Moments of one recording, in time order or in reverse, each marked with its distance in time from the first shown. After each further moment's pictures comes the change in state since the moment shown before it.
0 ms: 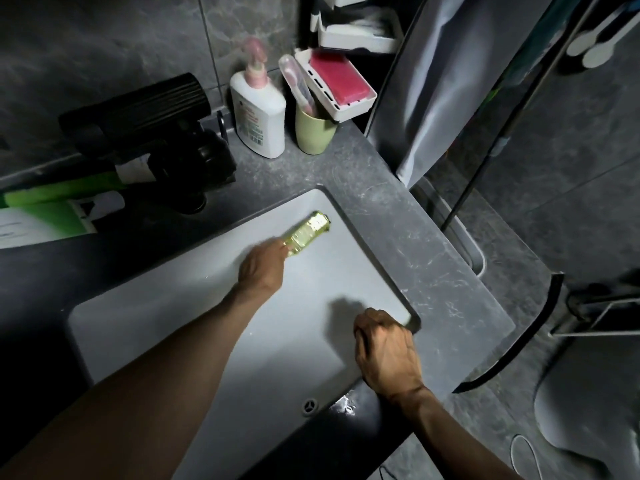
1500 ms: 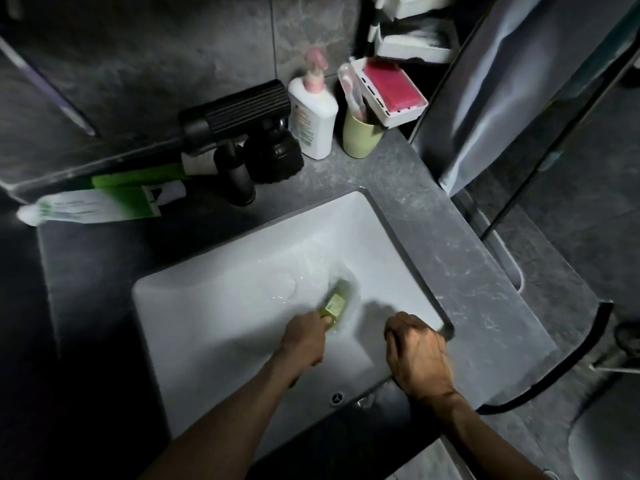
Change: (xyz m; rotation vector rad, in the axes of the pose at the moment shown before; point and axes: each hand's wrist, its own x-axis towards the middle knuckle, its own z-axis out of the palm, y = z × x) left_hand -0.107 -0.005 0.043 0.182 -0.431 -0.151; right_hand -0.001 0.006 0.004 0.021 0.009 -0.074
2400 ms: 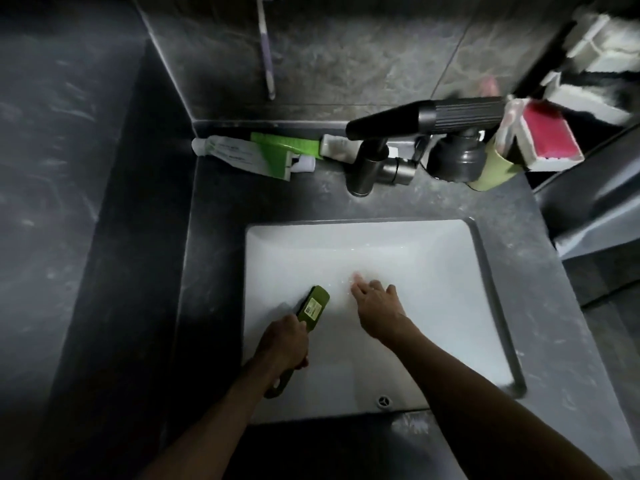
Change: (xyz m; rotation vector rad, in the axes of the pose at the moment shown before) left_hand -0.074 -0.120 0.020 -0.743 0.237 -0.429; right_hand 0.109 -0.123 0.096 -0.469 -0.491 -0.529
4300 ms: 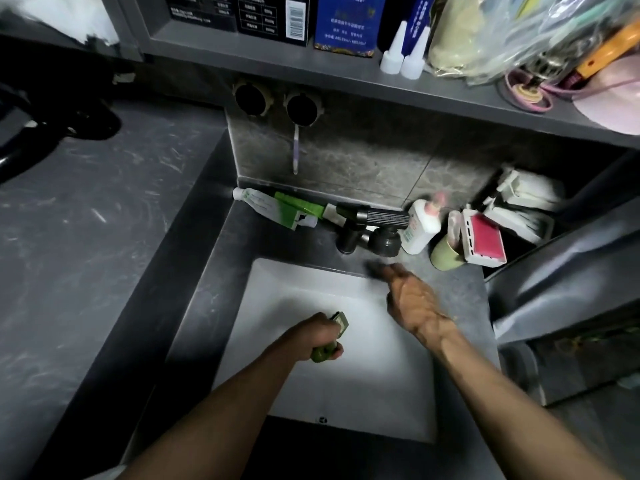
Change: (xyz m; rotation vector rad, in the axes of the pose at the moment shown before) left_hand -0.078 0.148 -0.025 -0.755 -0.292 -0.079; right_hand -0.076 0.108 -0.191 0.000 0.402 -0.146
